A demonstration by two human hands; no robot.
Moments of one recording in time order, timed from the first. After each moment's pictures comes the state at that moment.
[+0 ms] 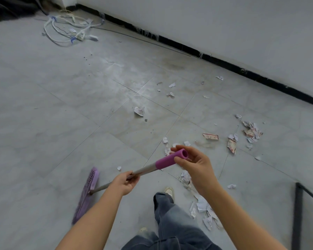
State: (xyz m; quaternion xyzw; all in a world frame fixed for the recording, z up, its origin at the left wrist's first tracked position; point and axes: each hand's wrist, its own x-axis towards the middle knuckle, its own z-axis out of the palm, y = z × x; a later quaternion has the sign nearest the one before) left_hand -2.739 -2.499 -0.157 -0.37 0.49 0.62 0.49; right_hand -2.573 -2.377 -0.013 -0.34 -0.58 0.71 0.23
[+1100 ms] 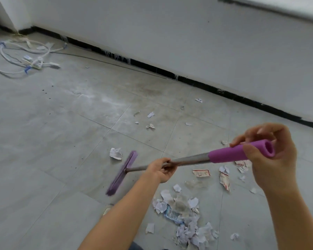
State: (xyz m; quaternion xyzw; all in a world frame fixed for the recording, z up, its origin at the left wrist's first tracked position) left_hand -2.880 -2.093 -0.074 -0.27 0.42 0.54 0.67; right_hand -2.698 -2.060 0.094 -0.22 -0.69 0.50 0.47
